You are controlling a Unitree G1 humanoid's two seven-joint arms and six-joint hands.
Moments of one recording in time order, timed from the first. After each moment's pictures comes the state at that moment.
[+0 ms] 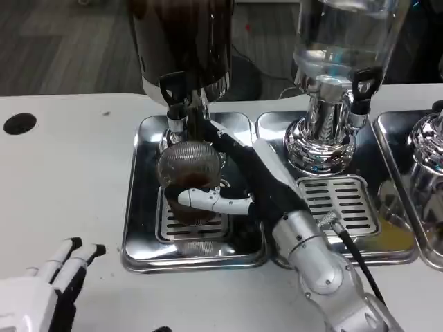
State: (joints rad) left arm 1.01 0.18 0.14 -0.88 1.02 -0.14 -0.06; right arm -0.35 0.01 0.31 0.42 -0.36 -0.06 -0.03
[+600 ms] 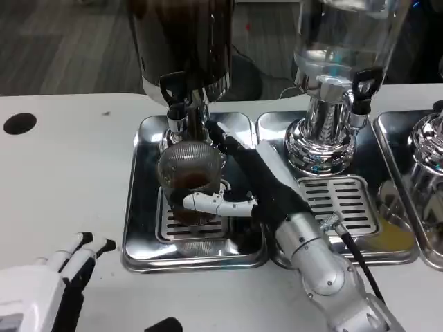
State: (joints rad) left arm 0.95 0.18 0.14 -0.89 1.00 -0.14 -0.13; right arm -0.36 0.01 0.30 0.46 -0.36 -0.09 -0.05
